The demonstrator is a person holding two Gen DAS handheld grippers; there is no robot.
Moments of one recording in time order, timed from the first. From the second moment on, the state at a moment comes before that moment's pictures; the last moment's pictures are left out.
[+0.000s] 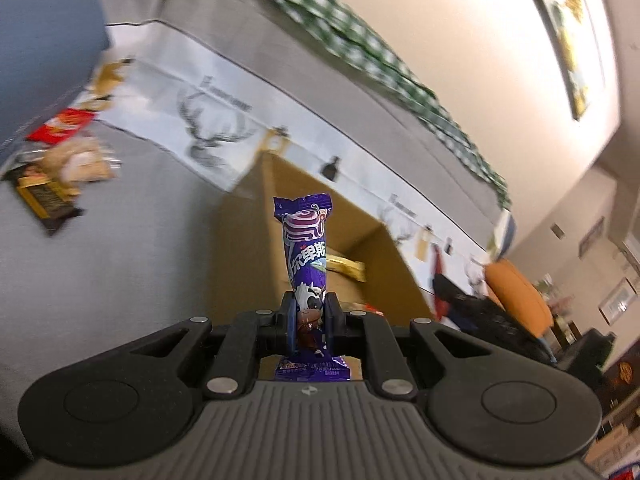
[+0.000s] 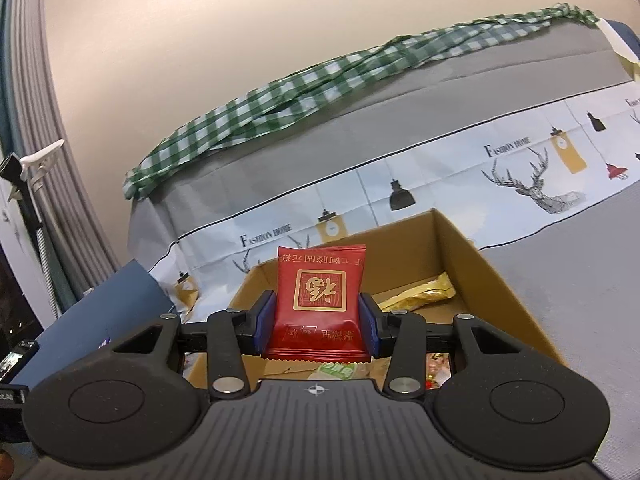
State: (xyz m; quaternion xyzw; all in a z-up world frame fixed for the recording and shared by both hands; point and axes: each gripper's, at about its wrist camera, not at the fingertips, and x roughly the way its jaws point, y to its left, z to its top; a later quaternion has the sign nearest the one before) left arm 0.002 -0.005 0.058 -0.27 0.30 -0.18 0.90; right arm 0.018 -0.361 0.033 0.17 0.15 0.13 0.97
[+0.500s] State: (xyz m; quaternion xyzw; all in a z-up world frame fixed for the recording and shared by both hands) left arm 0.047 -0.090 0.103 -0.24 0.27 -0.24 0.90; right arm 0.029 -0.378 0.029 0.19 0.15 0.10 0.96
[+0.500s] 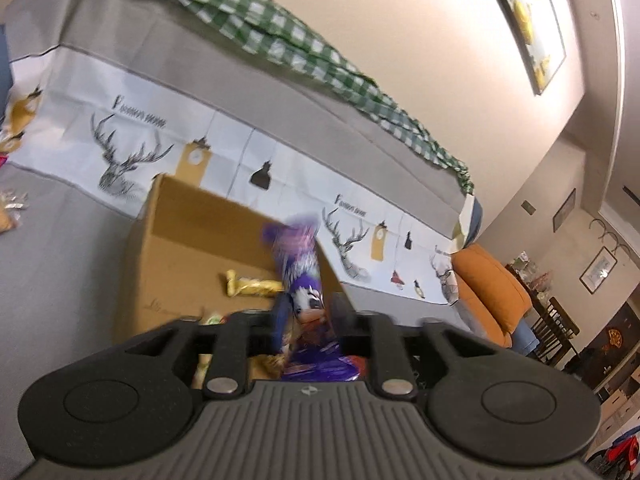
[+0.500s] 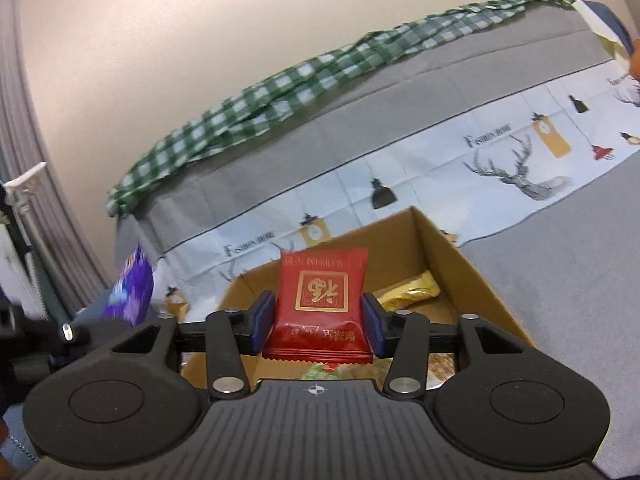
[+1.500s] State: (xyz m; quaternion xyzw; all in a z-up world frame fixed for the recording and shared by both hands) left arm 0.036 0.076 0.017 -0.17 0.26 -0.06 0.95; right arm 0.008 -0.349 0.025 0.15 0.17 0.13 0.97
